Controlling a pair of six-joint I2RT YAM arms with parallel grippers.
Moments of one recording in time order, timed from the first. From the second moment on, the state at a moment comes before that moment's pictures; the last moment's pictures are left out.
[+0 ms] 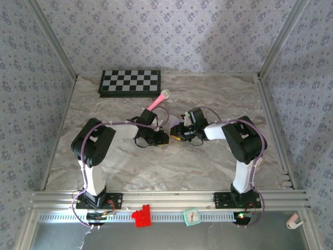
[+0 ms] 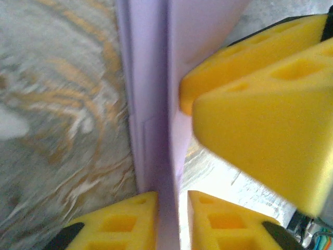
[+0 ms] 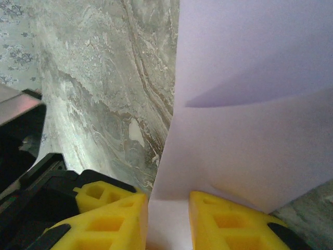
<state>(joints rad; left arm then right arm) -0.61 1.86 0.99 -0.20 0.60 -0.58 0.48 1.89 0.87 0.18 -0.66 0.81</state>
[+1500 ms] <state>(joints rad) -0.64 1.87 1.05 -0.30 0.62 -0.65 0.49 1.91 0.96 0.03 -0.66 0.76</state>
